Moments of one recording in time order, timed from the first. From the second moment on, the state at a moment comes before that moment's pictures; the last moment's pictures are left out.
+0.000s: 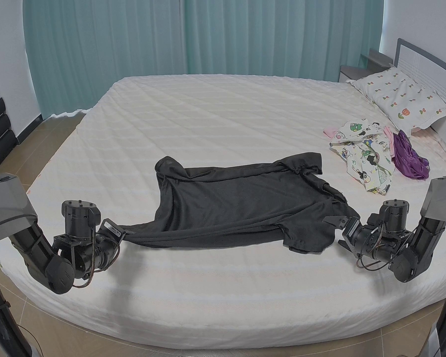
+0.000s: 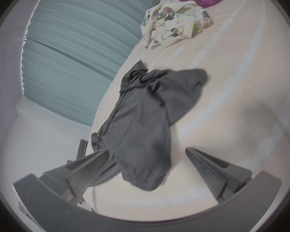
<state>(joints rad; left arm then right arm) -0.20 2.00 -0.48 -0.95 0.13 -1.12 0.13 2.18 -0.50 -1.25 0.26 0.88</state>
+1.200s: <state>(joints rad) -0.24 1.86 -0.35 -0.95 0.13 -1.11 0.15 2.00 -0.17 -1.24 0.26 0.85</state>
